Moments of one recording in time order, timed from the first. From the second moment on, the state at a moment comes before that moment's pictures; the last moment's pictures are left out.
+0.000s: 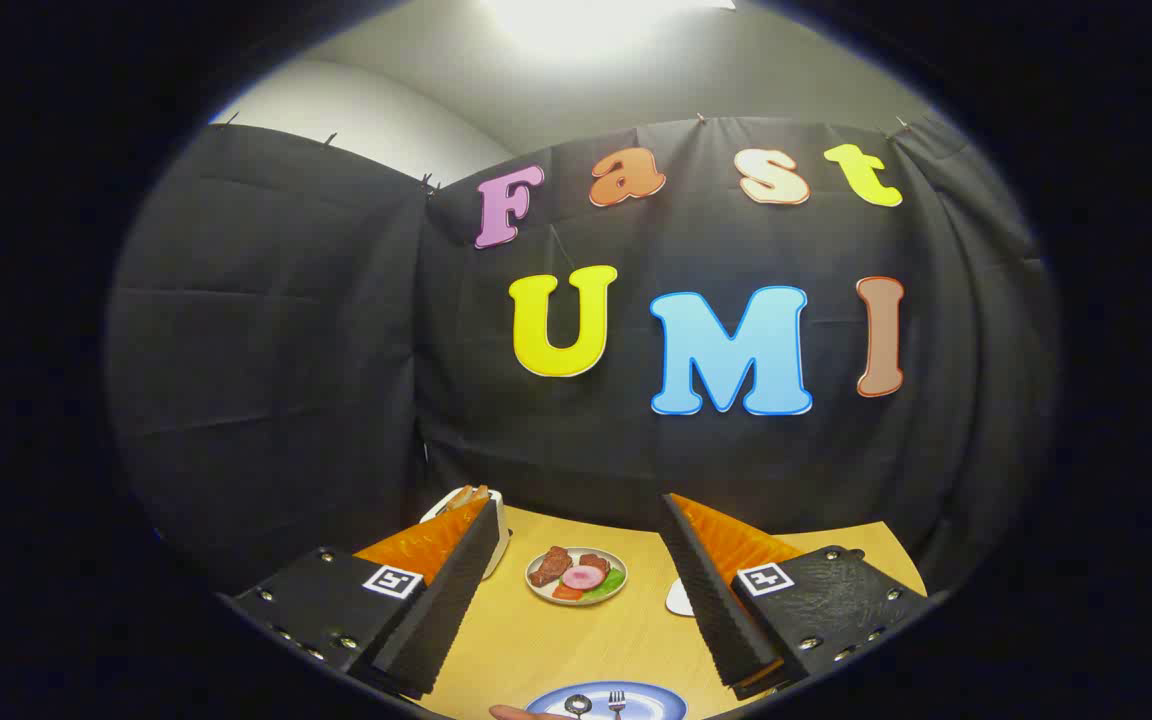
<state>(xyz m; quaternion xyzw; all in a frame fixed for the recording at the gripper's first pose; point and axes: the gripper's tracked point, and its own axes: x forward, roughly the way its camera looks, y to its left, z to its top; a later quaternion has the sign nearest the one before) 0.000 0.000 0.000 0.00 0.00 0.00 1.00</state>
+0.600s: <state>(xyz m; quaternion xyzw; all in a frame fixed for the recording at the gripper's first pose) -0.076 -0.078 -0.040 0.00 0.02 -0.18 0.98</state>
